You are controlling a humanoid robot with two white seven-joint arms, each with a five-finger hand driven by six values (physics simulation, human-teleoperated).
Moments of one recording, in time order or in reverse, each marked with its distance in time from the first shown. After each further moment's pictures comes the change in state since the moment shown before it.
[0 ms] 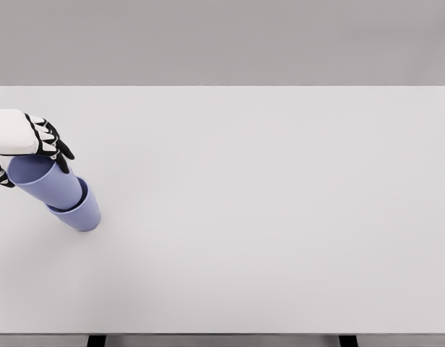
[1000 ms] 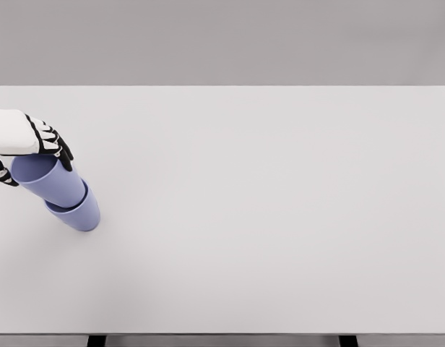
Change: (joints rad) left arm 0.000 -0.002 -0.003 0.004 0.004 0.000 -0.001; right arm 0.000 0.000 0.000 0.000 0.000 0.000 0.000
